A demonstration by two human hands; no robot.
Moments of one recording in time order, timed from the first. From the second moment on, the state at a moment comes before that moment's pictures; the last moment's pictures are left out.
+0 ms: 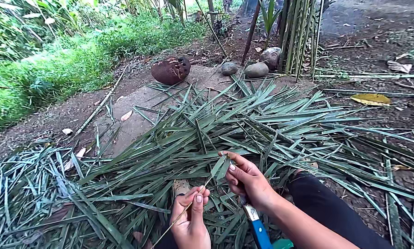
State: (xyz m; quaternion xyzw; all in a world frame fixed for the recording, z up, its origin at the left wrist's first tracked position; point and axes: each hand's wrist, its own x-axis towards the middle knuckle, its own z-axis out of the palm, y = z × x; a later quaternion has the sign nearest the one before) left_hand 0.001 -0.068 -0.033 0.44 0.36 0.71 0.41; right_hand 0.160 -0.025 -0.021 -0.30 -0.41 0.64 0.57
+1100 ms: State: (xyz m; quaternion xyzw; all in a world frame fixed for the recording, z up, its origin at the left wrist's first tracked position) left_hand -0.010 -0.075 -0.042 0.64 0.29 0.68 0.18; right_hand 0.165 -0.042 -0.011 -0.11 -0.43 0.78 0.44
